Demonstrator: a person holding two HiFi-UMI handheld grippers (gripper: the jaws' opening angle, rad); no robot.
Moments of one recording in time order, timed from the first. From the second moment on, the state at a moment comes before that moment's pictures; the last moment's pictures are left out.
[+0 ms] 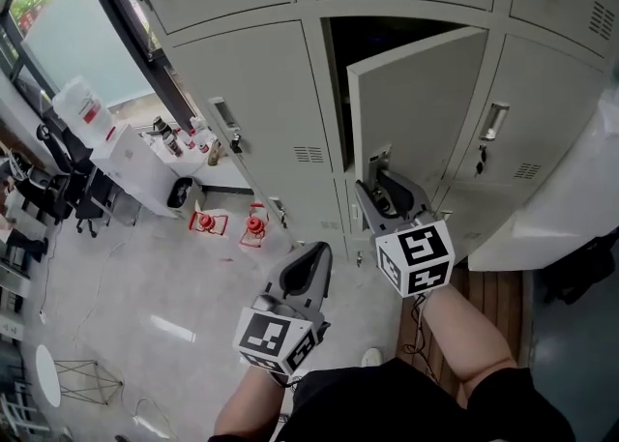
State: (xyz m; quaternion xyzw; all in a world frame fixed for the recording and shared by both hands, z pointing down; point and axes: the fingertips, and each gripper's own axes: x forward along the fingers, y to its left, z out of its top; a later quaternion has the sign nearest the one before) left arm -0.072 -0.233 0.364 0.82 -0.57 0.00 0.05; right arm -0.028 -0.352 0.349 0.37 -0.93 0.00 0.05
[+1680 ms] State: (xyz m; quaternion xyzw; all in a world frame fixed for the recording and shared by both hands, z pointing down) left arm -0.116 -0.318 0.365 0.86 -0.50 0.00 0.06; right arm -0.091 -0.477 0.353 0.43 -0.90 0.02 0.06
